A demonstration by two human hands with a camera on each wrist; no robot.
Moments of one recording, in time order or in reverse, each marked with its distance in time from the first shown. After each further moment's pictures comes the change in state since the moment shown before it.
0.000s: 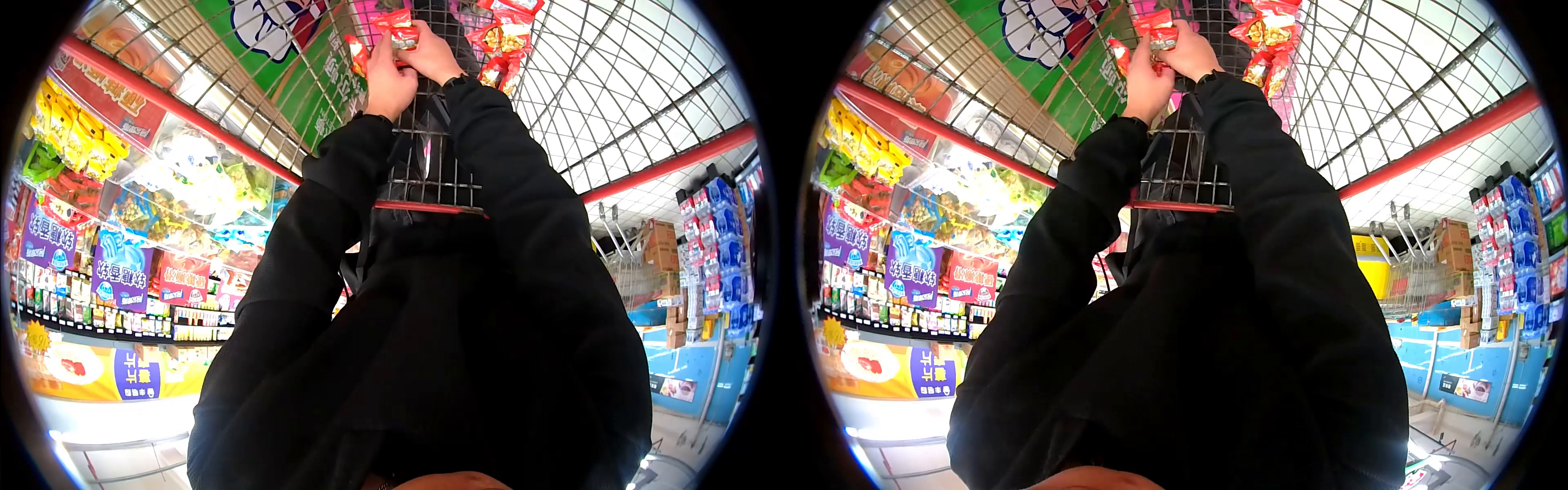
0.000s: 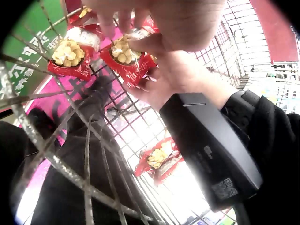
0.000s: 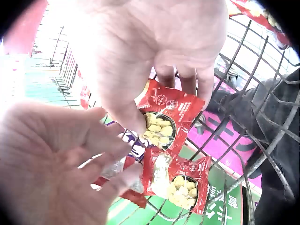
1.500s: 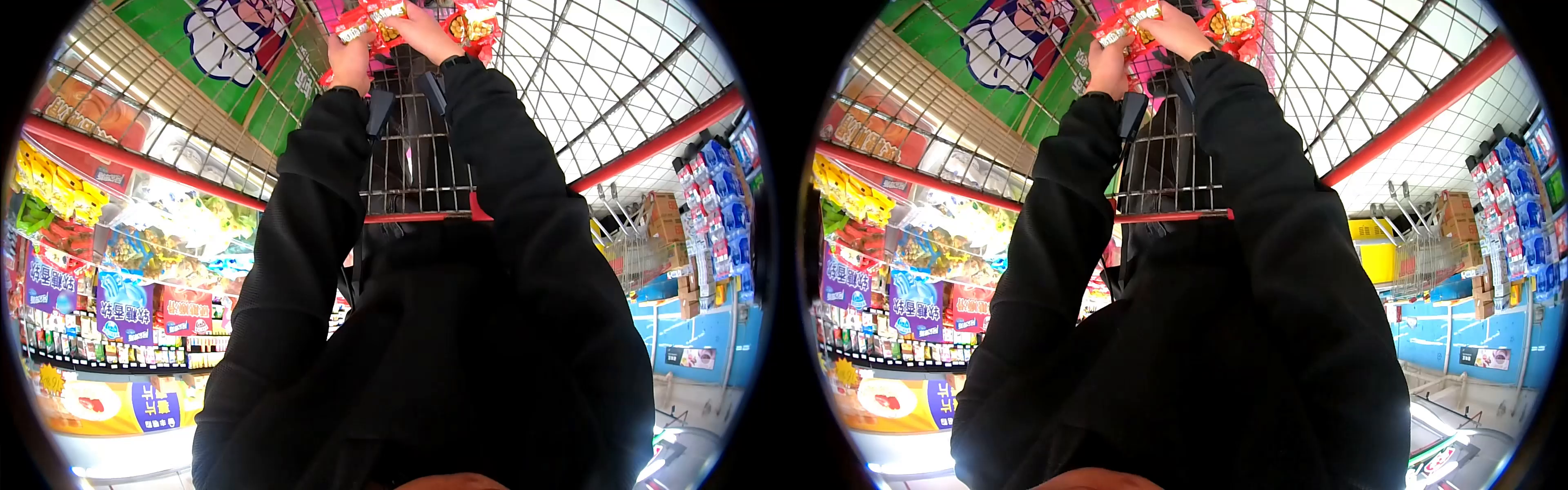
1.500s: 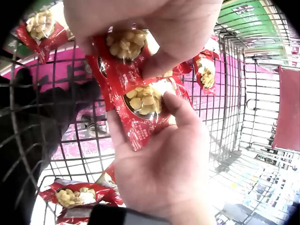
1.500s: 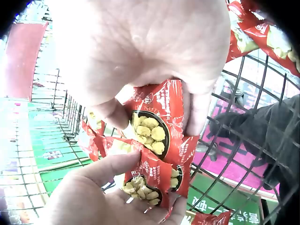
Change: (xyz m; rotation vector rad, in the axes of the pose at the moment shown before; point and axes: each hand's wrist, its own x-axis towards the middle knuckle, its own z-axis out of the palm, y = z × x) left_hand 0.058 -0.008 0.025 -0.886 0.057 -0.630; right_hand 0.017 -0.005 -0.059 0.513 -0.010 -0.105
